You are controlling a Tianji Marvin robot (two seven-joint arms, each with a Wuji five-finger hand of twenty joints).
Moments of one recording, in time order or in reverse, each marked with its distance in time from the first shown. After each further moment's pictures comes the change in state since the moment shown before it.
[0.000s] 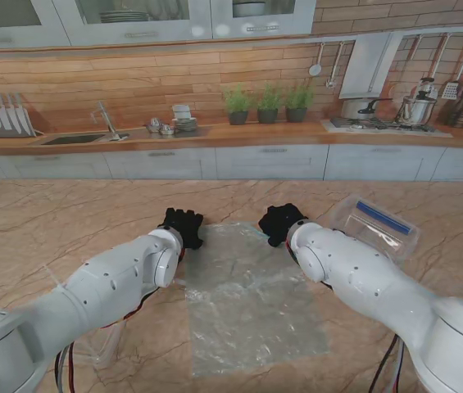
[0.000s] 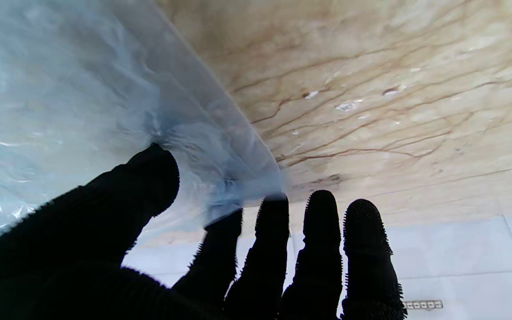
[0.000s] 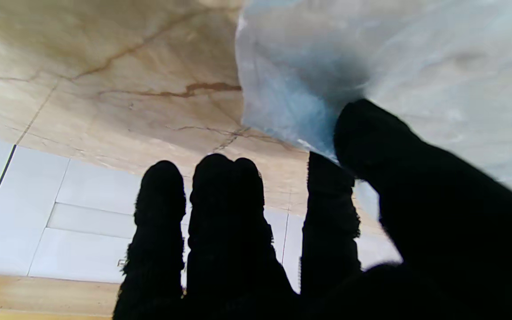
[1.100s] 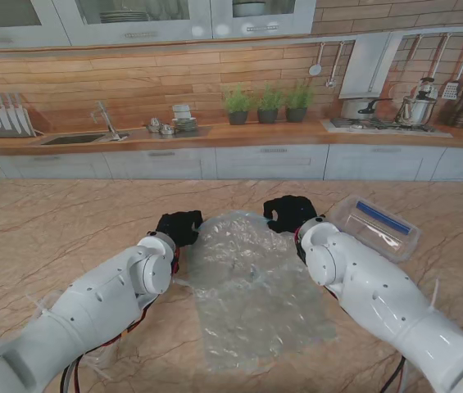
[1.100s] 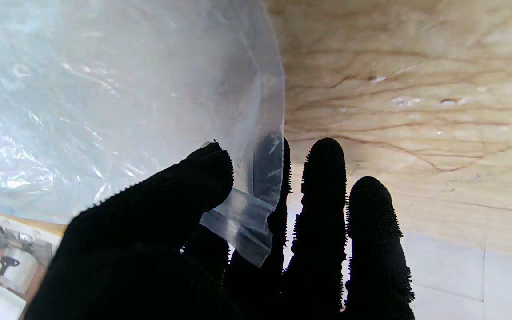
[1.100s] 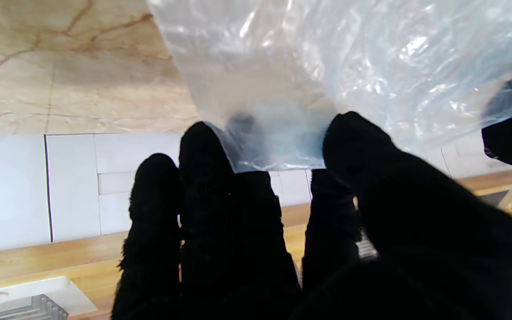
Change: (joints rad) left arm 0.159 0.017 -0.274 -0.102 -0.072 -0.091 0.141; right arm -0.228 0.082 0.415 -0.311 -0.031 0.015 -0.002; left_hand 0.307 0.003 -0.100 -0.030 0.086 -0.160 0.074 -0.158 0.552 -0.092 0.031 0.028 0.444 -0.021 0.151 -0.098 0.236 0.042 0.210 0.026; right_hand 0.096 0.148 -0.169 -0.022 -0.074 -0.037 -0.084 0.076 0.475 -0.080 -0.237 -0.340 0.220 0.069 -0.152 -0.170 0.082 0.039 -0.012 -0.023
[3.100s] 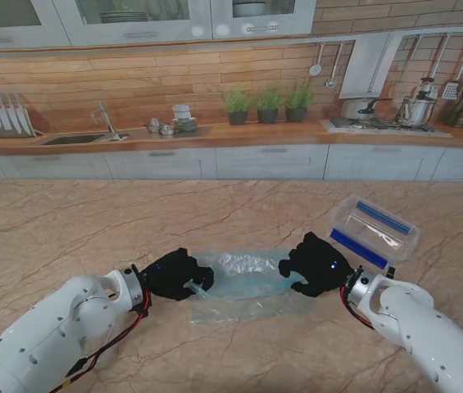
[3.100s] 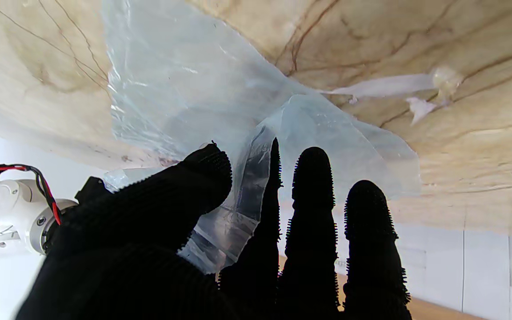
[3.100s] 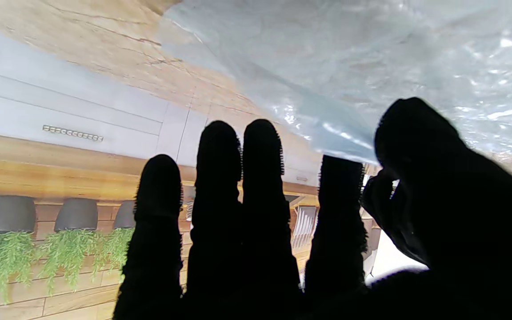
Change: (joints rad) left arm 0.366 0.234 -0.334 -0.440 0.385 -0.715 -0.237; right arm -0.393 0.210 0.319 -0.224 -0.699 -0.515 -0.419; left_hand -0.032 -0.006 0.063 -0.042 0.032 -0.145 -0.004 -0.005 0.061 -0.084 -0.131 0.086 -0.068 -0.094 -0.145 0.056 -0.051 -0.044 -0.127 0.063; right_hand -0.212 -0.110 0.046 -0.017 -0.142 -0.070 0.035 -0.025 -0.096 -0.117 -0.012 -0.018 -0.125 -0.100 -0.153 -0.072 -0.097 -0.018 -0.183 -0.066
